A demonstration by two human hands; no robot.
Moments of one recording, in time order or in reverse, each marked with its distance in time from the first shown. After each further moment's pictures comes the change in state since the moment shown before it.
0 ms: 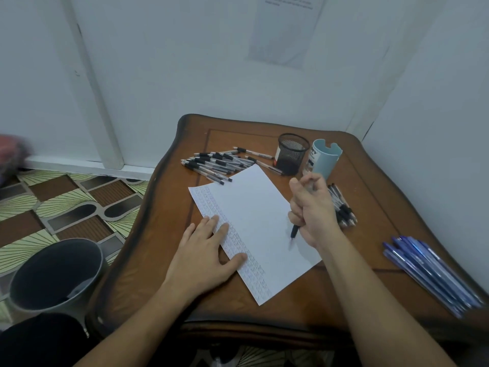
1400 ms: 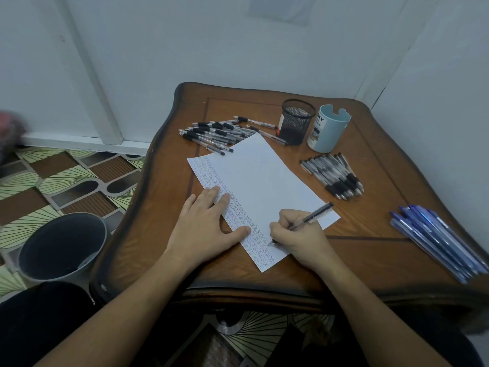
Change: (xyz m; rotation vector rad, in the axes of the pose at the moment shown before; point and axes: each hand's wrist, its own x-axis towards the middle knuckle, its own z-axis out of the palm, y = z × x) left_hand 0.002 -0.003 0.002 0.005 -0.018 0.011; right_hand -0.064 0.066 -0.020 -0.629 -0.204 -0.103
